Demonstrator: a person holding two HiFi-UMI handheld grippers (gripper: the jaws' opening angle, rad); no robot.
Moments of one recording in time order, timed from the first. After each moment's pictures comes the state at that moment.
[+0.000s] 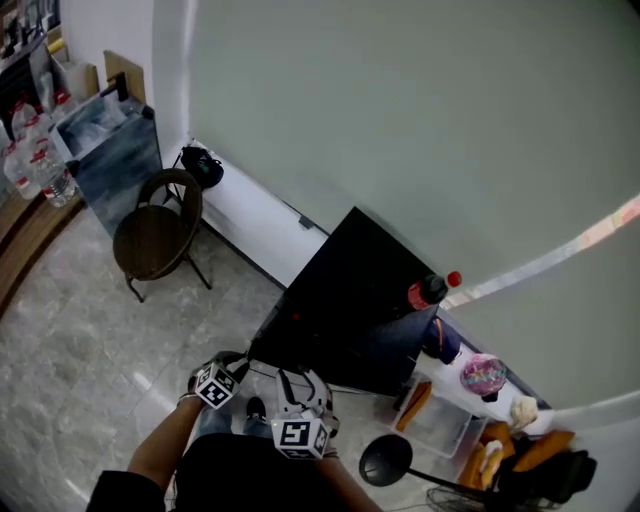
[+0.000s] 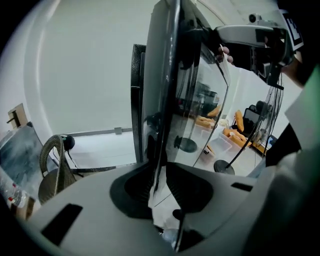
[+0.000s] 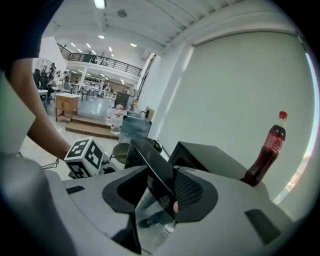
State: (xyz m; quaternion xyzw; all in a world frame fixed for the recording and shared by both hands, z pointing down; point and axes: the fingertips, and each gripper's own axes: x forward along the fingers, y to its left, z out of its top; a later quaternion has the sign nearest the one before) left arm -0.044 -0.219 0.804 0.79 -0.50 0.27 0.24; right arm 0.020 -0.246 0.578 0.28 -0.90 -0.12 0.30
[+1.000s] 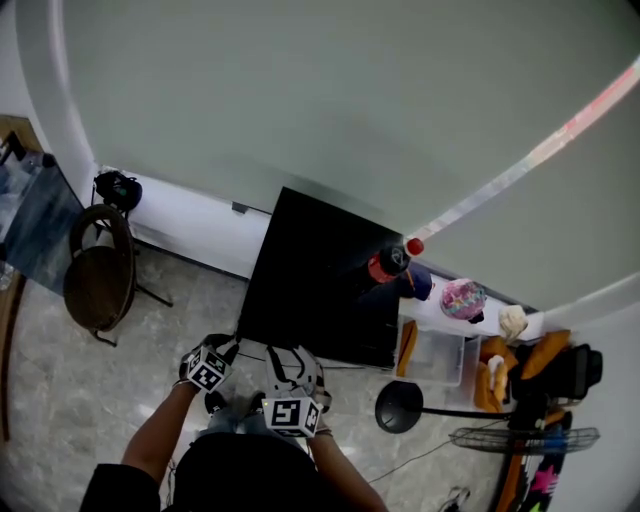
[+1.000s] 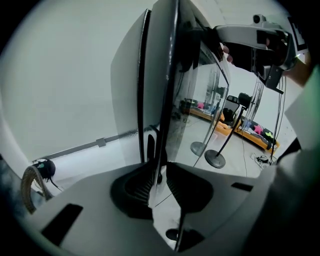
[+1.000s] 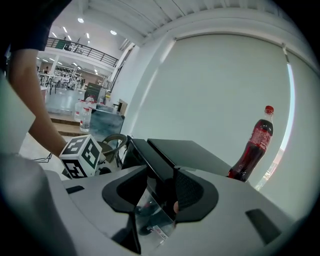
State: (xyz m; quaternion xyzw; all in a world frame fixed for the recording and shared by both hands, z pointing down) left arm -0.055 -0.327 0.802 0.85 -0.37 0.31 0.20; right arm 0.013 -0.334 0.574 0.43 -0.84 -0.11 0.30
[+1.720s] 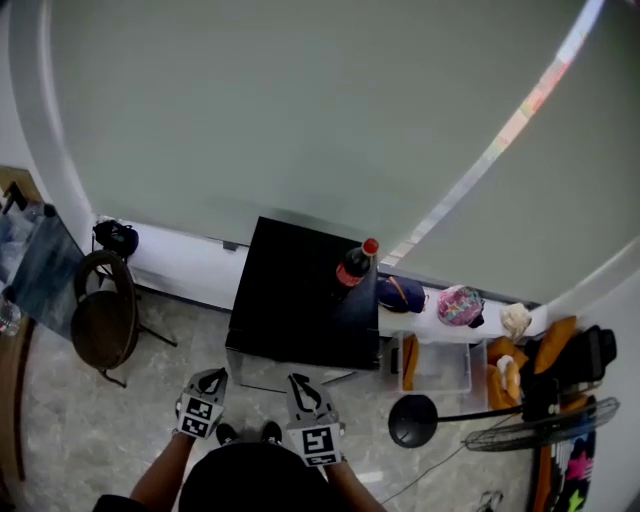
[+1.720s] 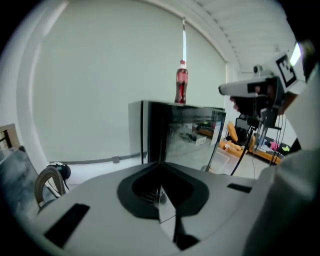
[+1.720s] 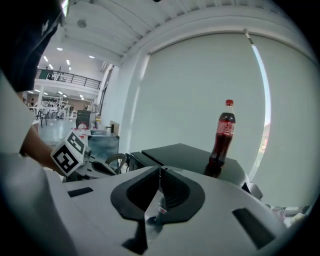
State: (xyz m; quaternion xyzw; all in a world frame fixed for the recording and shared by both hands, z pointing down) left arm -0.071 -0.284 0.681 0.84 -0.48 0.20 0.16; right arm 0.072 -0.282 0.537 0.46 -0.87 -0.02 0.18
